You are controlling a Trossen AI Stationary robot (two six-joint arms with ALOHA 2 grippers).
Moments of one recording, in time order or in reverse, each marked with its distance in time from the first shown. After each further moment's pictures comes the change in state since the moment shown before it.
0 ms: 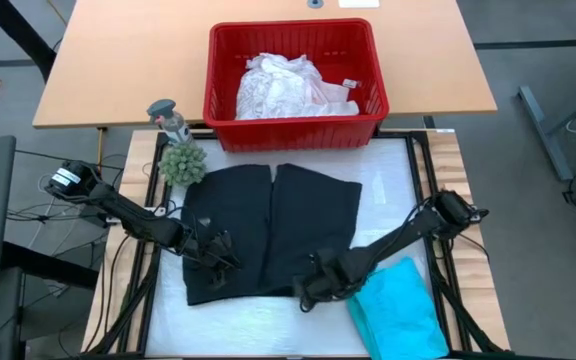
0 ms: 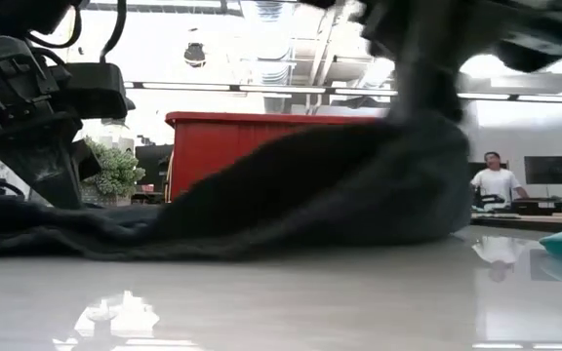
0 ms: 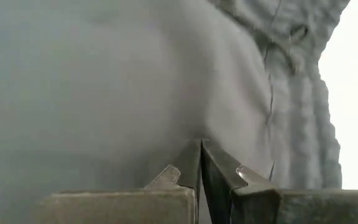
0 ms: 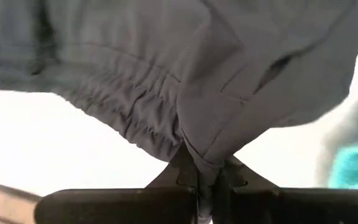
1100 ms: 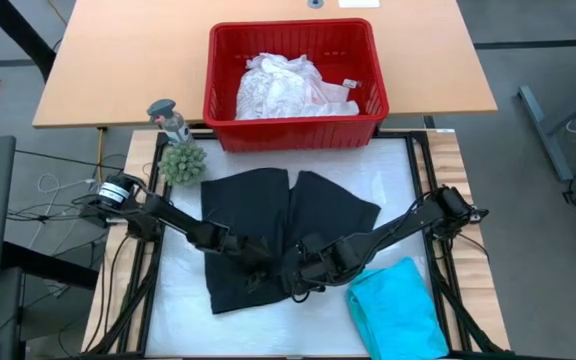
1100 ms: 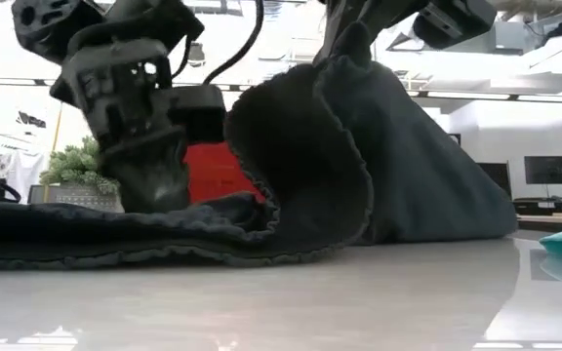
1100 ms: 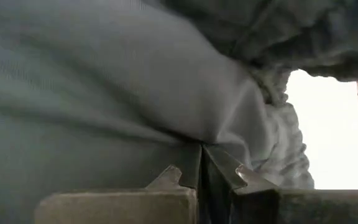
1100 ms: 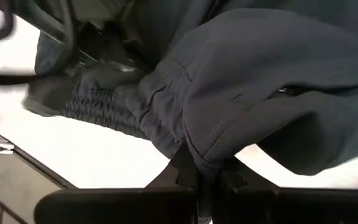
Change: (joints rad) left arm 0.172 0.428 0.240 0.339 0.295 0.070; right arm -0.037 -0.022 0.120 -0.035 0.137 -0.305
